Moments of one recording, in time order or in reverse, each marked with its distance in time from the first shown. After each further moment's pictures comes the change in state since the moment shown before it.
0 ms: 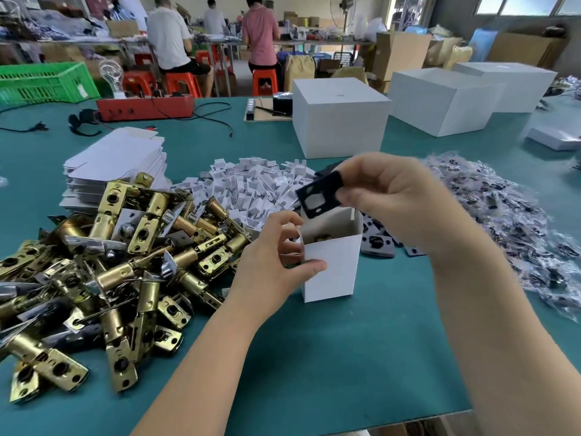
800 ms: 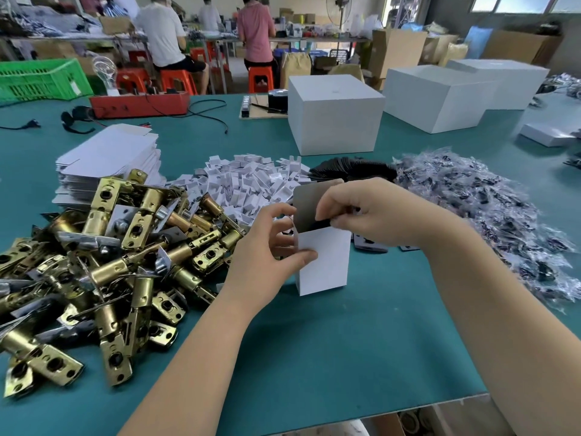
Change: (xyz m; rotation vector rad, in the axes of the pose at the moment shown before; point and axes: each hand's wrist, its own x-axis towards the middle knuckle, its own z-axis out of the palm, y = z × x) left_hand 0.002 0.000 0.001 -0.074 0.012 -0.014; right_hand 0.008 0.023 -0.006 -0.500 -0.352 0.046
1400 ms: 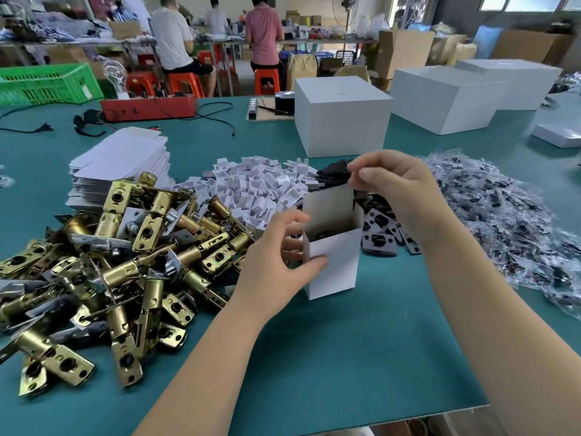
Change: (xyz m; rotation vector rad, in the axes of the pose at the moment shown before) left_hand -0.004 0.002 0.003 0.076 0.004 0.098; right_hand 0.012 0.027 0.008 0.745 0.503 0.058
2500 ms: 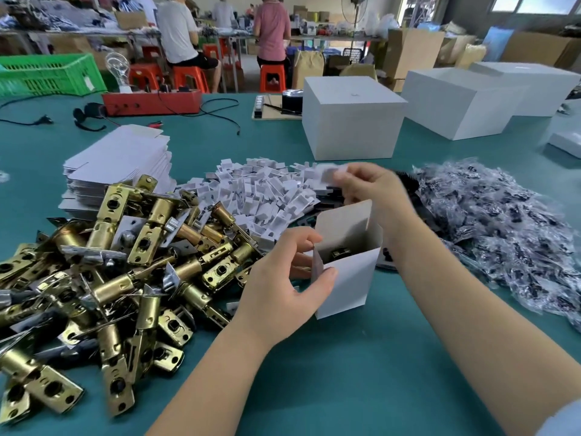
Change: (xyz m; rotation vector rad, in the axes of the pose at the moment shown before) left_hand 0.001 -0.003 0.000 0.061 0.061 0.142; right_hand 0.039 0.029 0.035 0.086 0.071 0.199
